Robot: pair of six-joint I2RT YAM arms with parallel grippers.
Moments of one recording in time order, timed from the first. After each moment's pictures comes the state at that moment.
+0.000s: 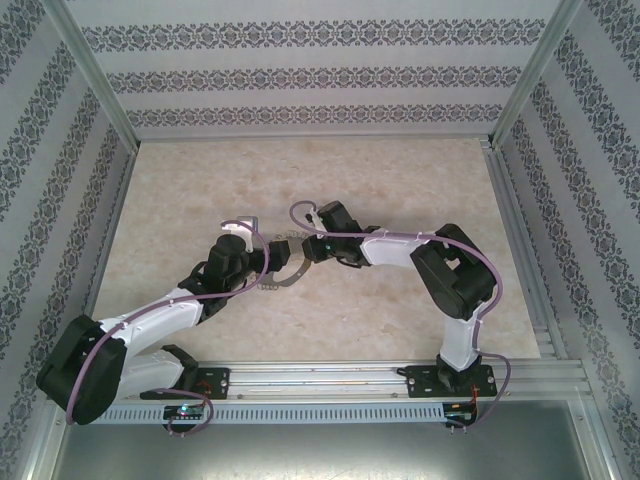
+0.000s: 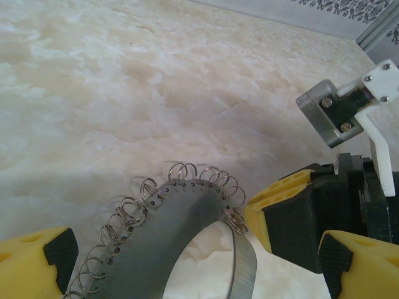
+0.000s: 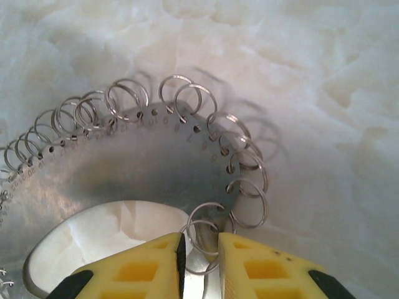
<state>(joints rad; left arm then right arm) -0.53 1.17 0.45 0.26 -0.10 -0.45 0.67 1.90 1.06 -0.02 -0.20 0.33</state>
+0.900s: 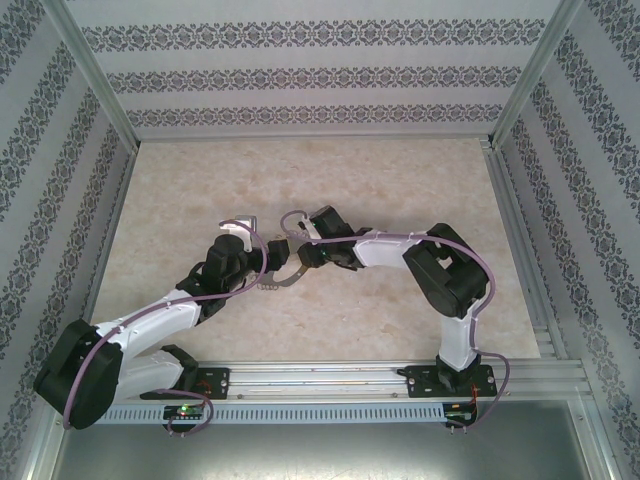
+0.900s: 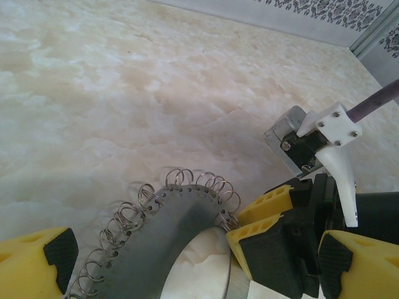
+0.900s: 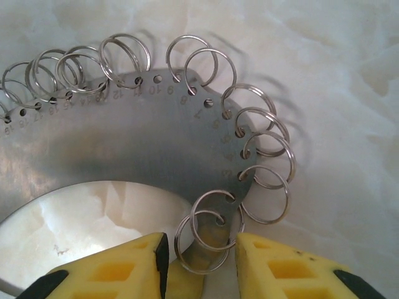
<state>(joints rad) -0.53 1.14 0.45 0.25 -0.10 -0.45 0.71 1.94 1.09 -0.07 -0.13 0.23</state>
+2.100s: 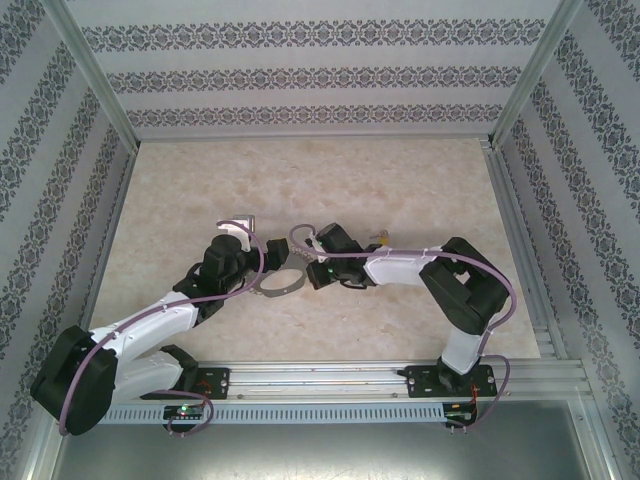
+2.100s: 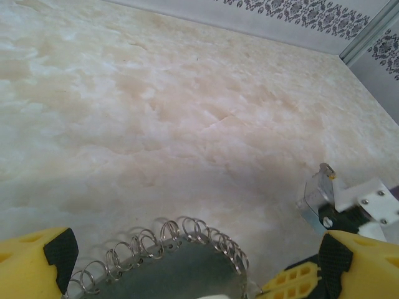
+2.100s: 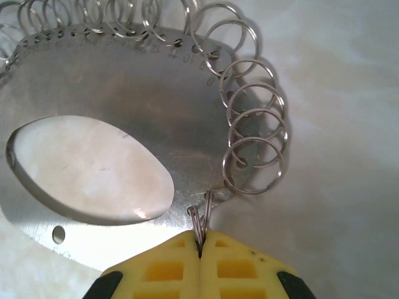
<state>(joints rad) -0.53 1.10 0.45 0.24 -0.10 -0.46 0.78 1.78 0.89 -0.05 -0.21 0.40</state>
